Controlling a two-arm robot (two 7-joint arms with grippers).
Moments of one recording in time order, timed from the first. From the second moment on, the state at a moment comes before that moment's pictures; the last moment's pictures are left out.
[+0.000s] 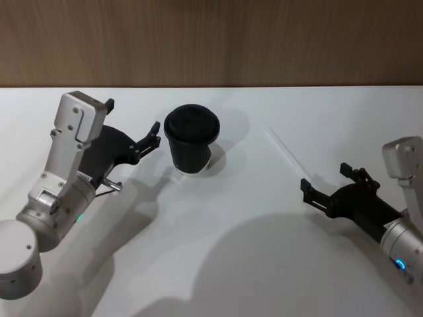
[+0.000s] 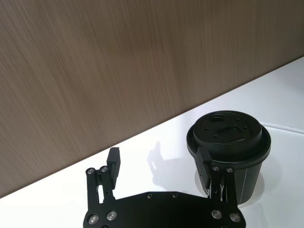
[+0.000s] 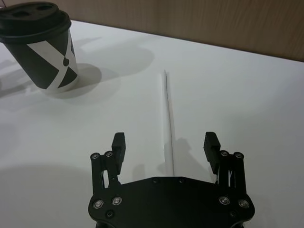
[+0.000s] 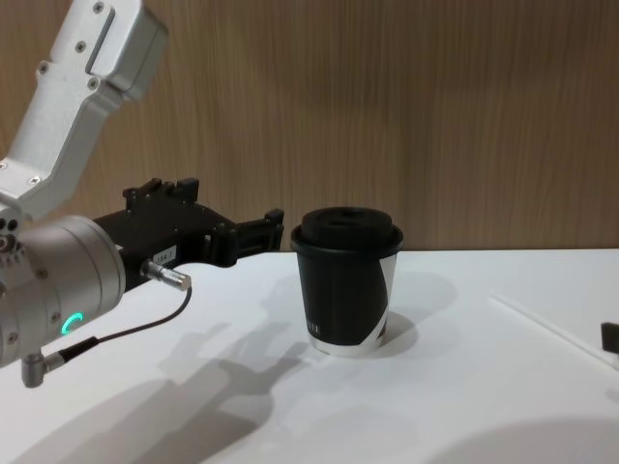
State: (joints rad) left arm -0.24 0.38 0.45 -1.63 -0.20 0.01 -0.01; right arm -0.08 0.47 -0.13 -1.78 0.35 0.24 0.21
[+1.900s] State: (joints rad) left arm -0.24 0.38 0.45 -1.63 -0.20 0.01 -0.01; right arm -0.06 0.45 -0.14 -1.72 0.29 0.28 0.26
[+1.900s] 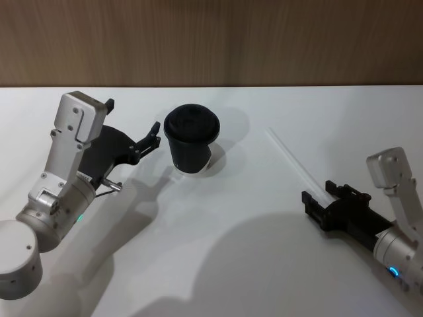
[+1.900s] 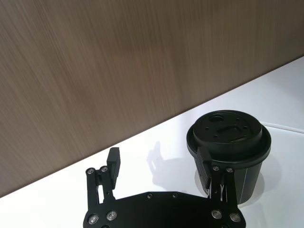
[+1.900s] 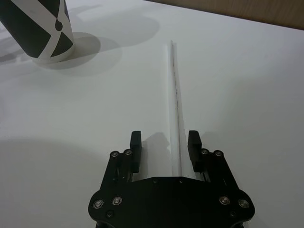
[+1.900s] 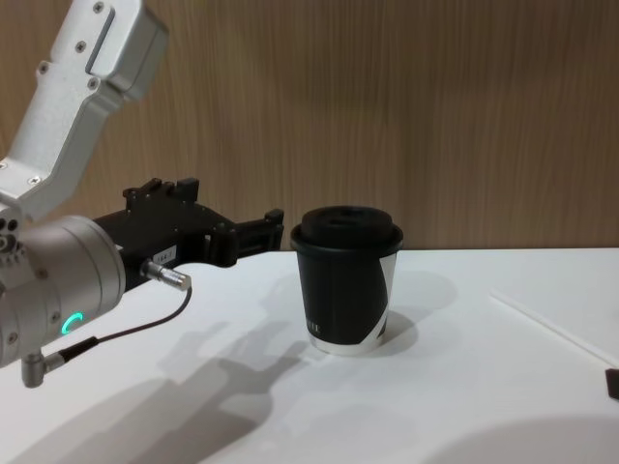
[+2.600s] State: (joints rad) left arm -0.24 0.38 0.45 -1.63 -0.20 0.01 -0.01; right arm -0.06 0.44 -0.13 -1.71 0.29 0.27 0.27
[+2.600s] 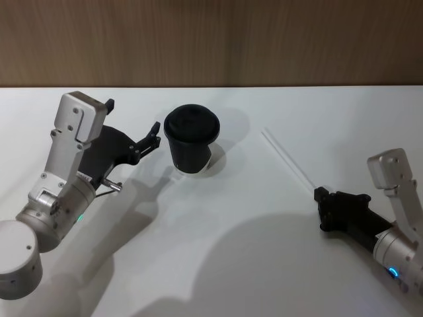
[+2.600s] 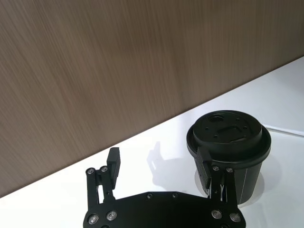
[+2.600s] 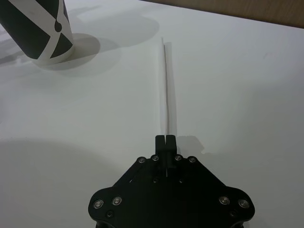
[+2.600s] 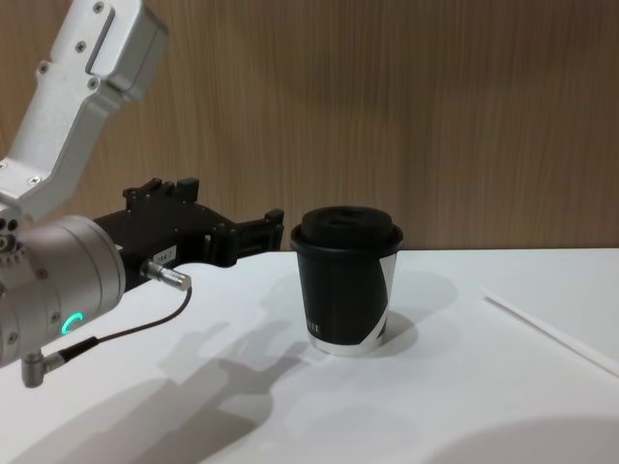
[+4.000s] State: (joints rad) left arm -0.24 0.38 0.45 -1.63 -0.20 0.01 -0.01; right arm 0.02 0.38 -0.14 -1.78 0.36 -0.05 0.35
